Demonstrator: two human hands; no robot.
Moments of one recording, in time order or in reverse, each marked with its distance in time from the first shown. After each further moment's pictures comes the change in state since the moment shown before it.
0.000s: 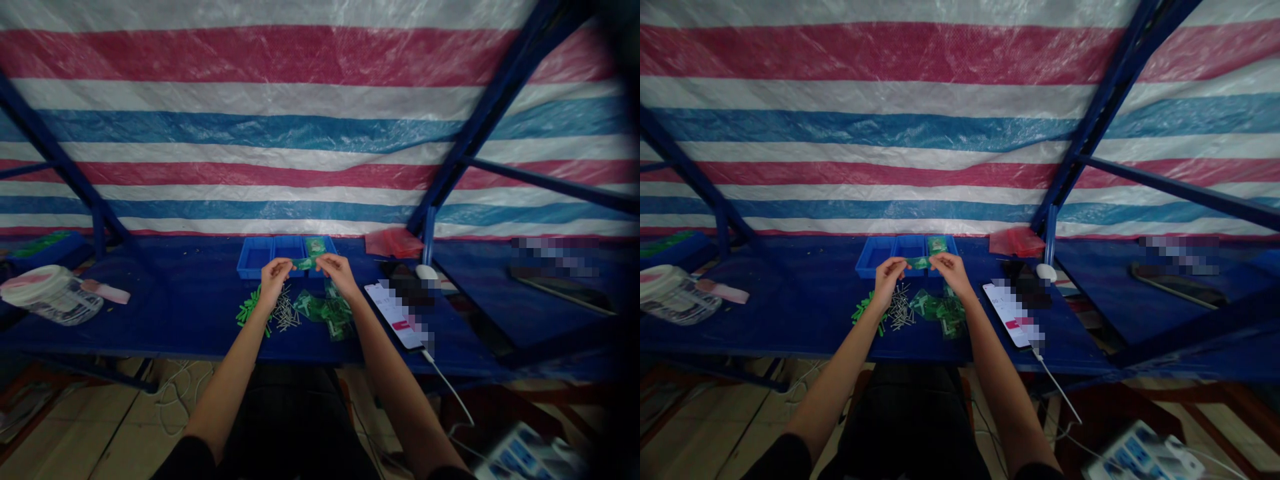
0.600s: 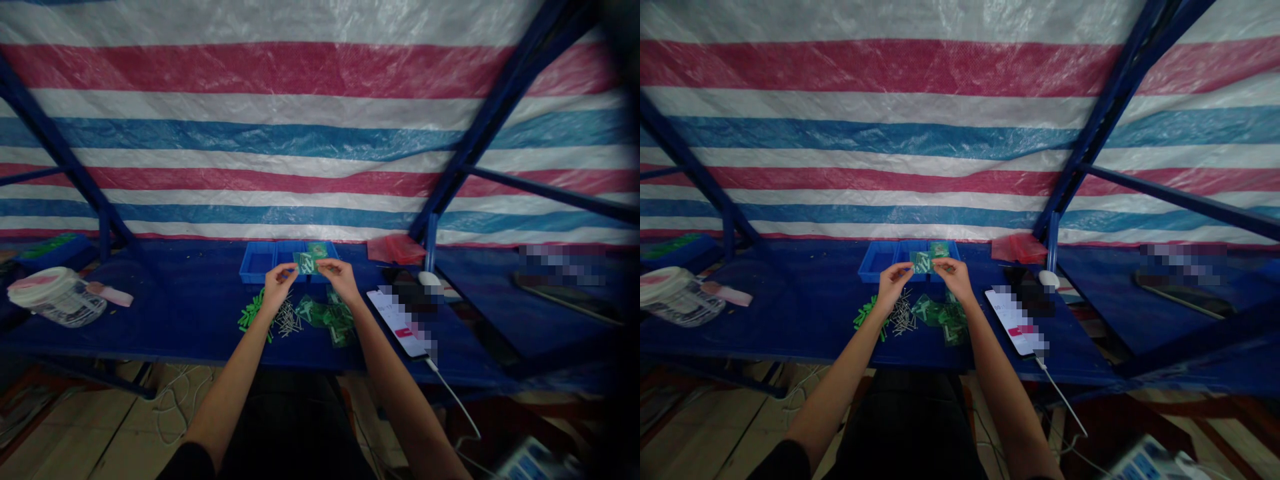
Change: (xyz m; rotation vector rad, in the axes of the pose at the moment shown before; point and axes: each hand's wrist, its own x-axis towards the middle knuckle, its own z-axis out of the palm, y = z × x) left_hand 0.000 -0.007 -0.002 0.171 -0.002 0.062; right_hand 0.006 0.018 0.000 -0.050 0.092 -0.023
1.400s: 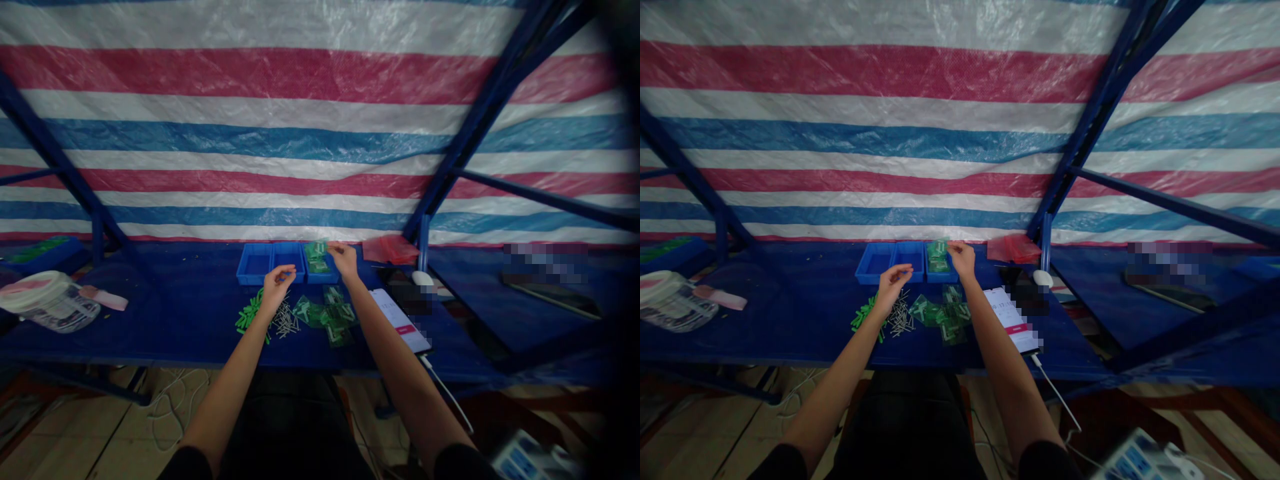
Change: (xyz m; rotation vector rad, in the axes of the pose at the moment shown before) left_hand 0.001 -0.001 0.002 -0.029 -0.030 -0.037; right_hand 0.070 0.054 -0.031 -0.207 0.282 0.011
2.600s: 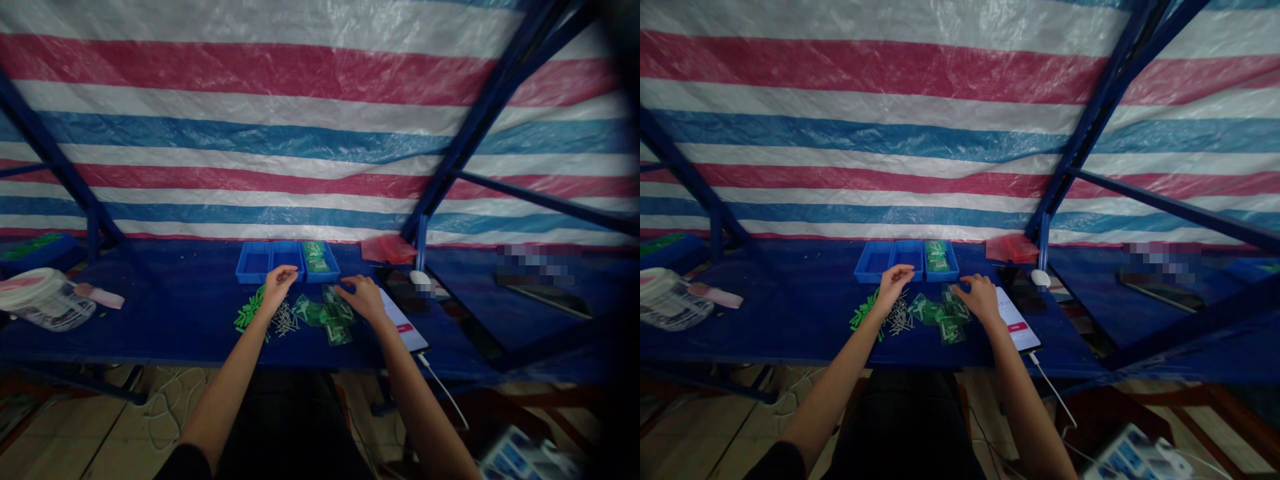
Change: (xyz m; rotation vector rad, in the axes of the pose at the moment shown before) left_hand 0.002 -0.010 0.001 -0.002 -0.066 -0.031; right_hand -0.102 -0.039 -0.073 -0.888 -0.271 -0.162
